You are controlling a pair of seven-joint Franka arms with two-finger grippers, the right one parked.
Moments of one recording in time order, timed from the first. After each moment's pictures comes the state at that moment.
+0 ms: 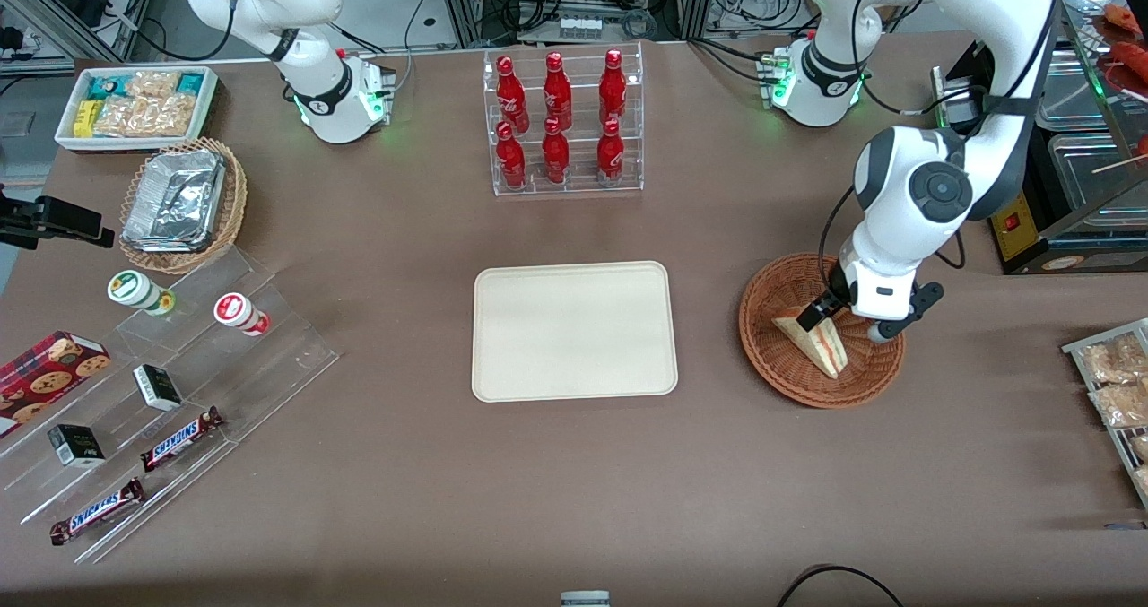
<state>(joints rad) -0.06 0.17 -0.16 -2.25 0.02 2.48 -0.85</state>
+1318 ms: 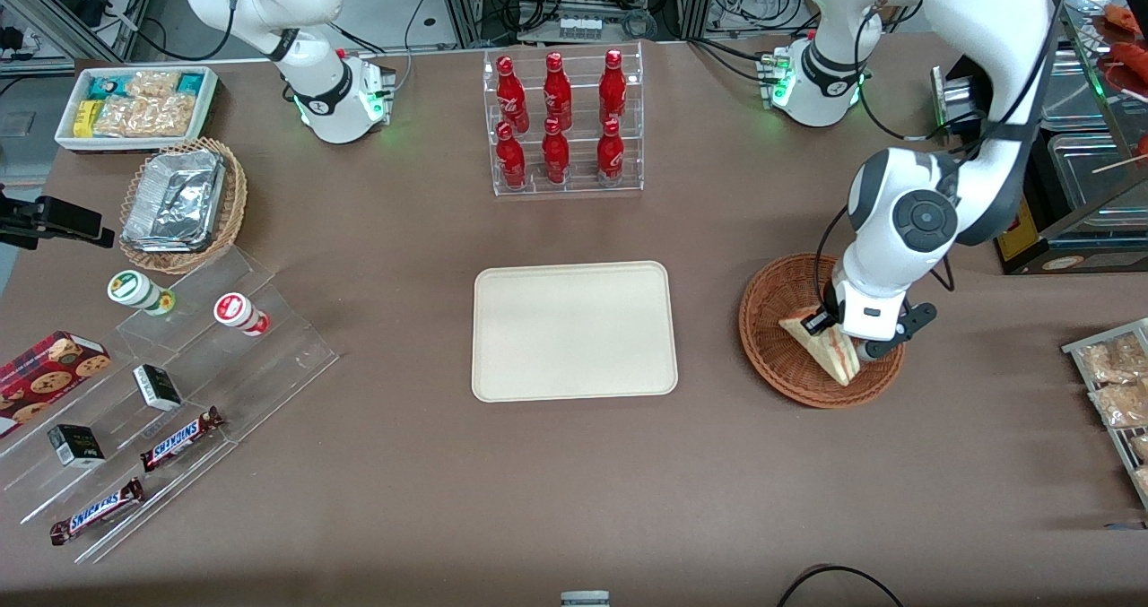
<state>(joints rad) -0.06 0.21 -0.20 -2.06 0.10 2.24 -0.86</state>
